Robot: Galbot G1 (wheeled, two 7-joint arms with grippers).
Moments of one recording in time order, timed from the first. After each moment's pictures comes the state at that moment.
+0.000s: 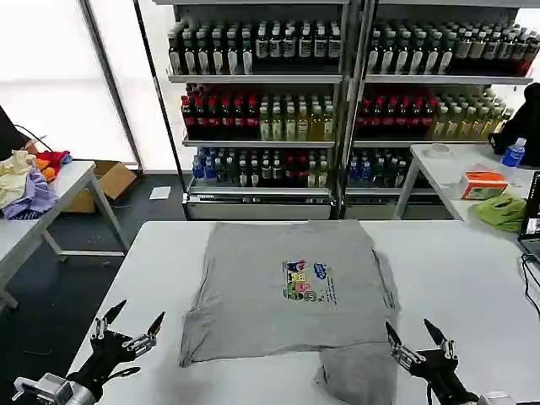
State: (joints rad) left arm 1.77 -1.05 -0.77 -2.17 -0.43 0.24 0.16; right arm -1.91 1.23 0.72 2.30 0.49 -0.33 -0.01
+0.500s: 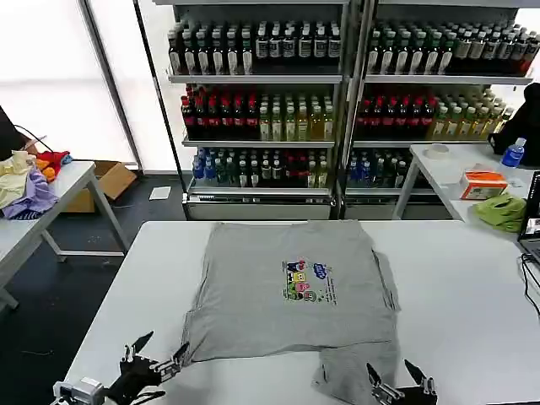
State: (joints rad) left arm 1.79 -0.99 -0.60 -2.18 -0.51 0.36 -0.03; right arm -1.98 1.20 0.60 2.28 0.43 -0.34 0.06
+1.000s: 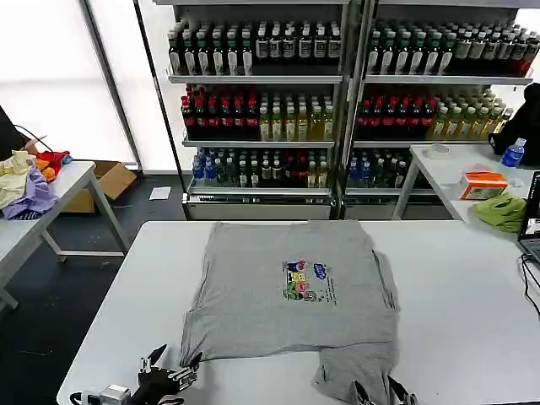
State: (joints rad) left arm 1.73 -1.07 -0.46 -2.16 -0.44 0.39 -0.13; right arm -1.99 1.20 0.52 2.23 0.37 -0.30 0.08
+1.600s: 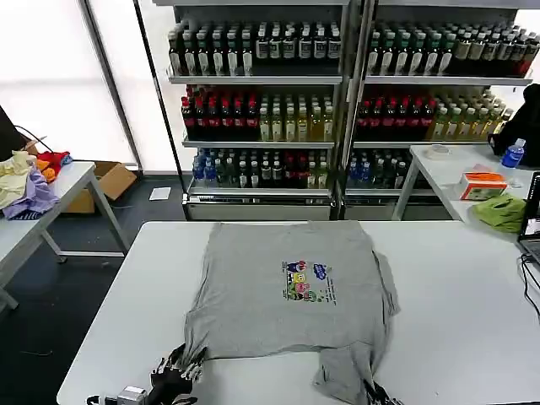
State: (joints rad) left arm 1.72 -1.12 -0.41 -2.14 -0.41 0.36 -0.14; right arm -1.99 1.20 0.54 2.24 0.40 -0.30 0.09
